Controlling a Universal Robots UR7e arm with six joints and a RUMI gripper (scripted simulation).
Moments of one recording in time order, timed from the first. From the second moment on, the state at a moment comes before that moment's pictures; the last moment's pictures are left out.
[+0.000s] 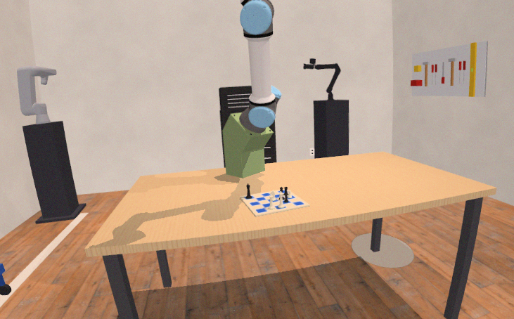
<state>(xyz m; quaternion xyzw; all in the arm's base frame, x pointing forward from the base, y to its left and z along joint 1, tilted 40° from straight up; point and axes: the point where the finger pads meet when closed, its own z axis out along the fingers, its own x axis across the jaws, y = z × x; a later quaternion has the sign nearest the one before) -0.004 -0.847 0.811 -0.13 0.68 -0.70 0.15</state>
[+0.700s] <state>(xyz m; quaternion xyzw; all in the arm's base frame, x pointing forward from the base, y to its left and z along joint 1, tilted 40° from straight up) -0.004 -0.847 0.811 -0.13 0.68 -0.70 0.15</state>
